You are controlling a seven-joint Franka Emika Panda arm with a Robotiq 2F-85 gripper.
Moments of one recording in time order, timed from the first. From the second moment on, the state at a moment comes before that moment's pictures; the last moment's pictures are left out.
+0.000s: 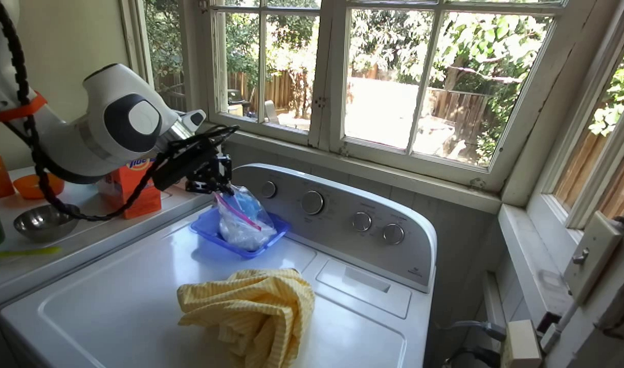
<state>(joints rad) -1.54 -0.51 1.93 -2.51 -0.22 3.23 -0.35</state>
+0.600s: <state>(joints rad) -1.61 -0.51 1.99 -2.52 -0.23 3.31 -0.30</state>
